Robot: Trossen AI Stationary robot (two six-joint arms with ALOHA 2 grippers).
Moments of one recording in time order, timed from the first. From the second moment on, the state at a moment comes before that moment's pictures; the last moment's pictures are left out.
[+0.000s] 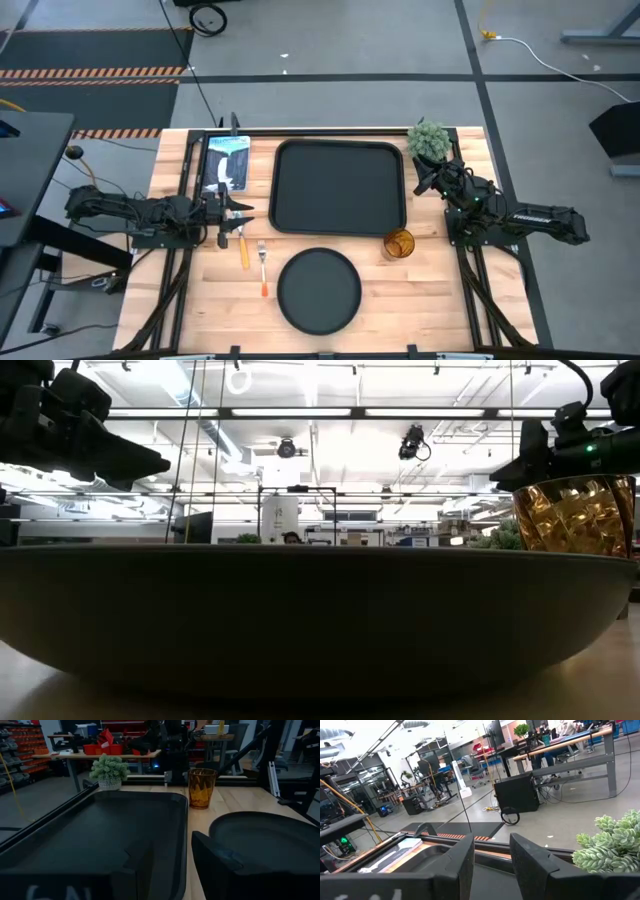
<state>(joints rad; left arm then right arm) -0.16 0.18 0.01 0.11 -0.29 -0.01 -0.24 0.08 0.01 0.13 0.69 0.31</state>
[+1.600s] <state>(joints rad) -0.16 0.18 0.01 0.36 -0.59 0.24 -0.24 0.09 0.01 0.46 0.53 0.05</state>
